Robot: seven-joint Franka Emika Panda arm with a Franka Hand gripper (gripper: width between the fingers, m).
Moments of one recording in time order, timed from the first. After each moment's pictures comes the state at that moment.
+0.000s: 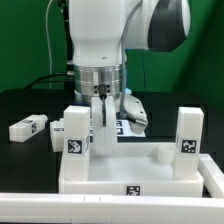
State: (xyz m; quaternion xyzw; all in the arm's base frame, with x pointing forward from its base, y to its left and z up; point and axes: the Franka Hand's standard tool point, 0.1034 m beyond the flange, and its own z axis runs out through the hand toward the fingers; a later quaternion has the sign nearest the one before) arm 0.502 -0.036 0.016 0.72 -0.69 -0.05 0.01
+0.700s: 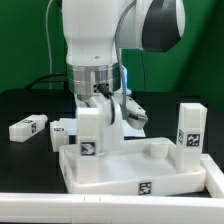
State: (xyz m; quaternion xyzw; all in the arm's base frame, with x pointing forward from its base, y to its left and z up) arm 0.504 -0.045 0.017 0.83 -0.56 -0.05 0.00
